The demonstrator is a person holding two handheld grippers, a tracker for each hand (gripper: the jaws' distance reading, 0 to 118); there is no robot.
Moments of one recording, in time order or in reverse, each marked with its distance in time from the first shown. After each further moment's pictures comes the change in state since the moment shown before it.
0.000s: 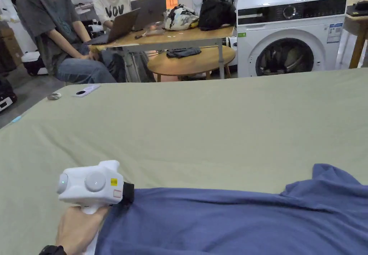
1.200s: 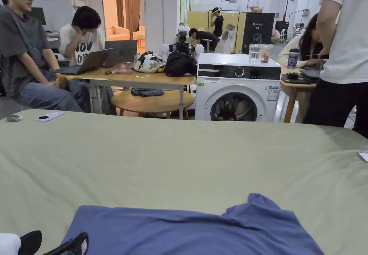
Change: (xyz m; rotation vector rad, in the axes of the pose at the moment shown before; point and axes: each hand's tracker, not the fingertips) left arm 0.064 -0.216 0.271 0.726 -0.177 0.011; right arm -0.065 -0.016 0.061 0.157 0.064 -0.033
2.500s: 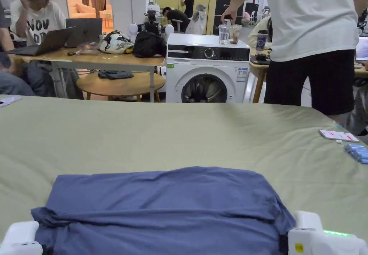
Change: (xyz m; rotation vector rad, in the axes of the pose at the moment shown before) left arm -0.060 -0.073 -0.172 -0.604 0.113 0.001; right arm 0.072 -0.013 -0.176 -0.390 -0.196 -0.064
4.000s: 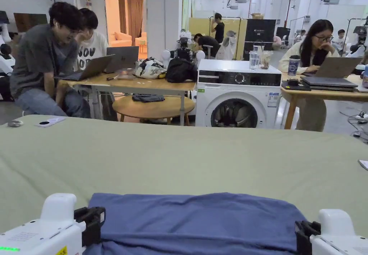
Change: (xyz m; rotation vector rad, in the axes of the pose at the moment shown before) left arm 0.043 0.024 0.114 0.483 -0.185 -0.034; right arm -0.056 0.021 0.102 0.395 0.167 0.161
